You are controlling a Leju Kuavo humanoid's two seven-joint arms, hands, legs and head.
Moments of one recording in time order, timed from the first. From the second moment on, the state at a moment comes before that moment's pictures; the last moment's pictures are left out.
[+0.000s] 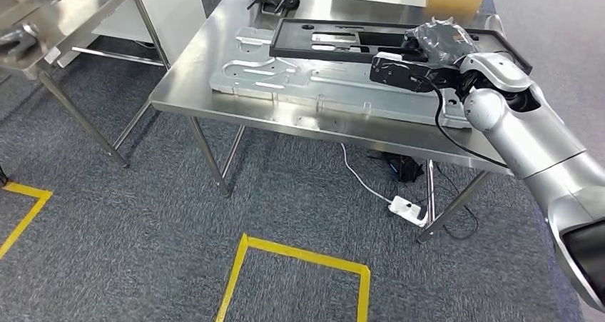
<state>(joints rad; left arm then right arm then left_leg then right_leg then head) -0.16 0.43 1.23 -0.18 -1.03 -0.53 0.28 -1.14 -0.45 0.78 -0.90 0.89 0.17 0.03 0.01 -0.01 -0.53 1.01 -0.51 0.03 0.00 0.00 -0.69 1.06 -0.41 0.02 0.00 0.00</state>
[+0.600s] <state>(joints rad) -0.15 0.42 1.23 -0.18 -1.04 -0.54 0.28 -1.12 -0.43 0.79 -0.89 0.88 0.18 0.04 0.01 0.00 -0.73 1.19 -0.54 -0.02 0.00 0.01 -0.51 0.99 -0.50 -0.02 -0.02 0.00</state>
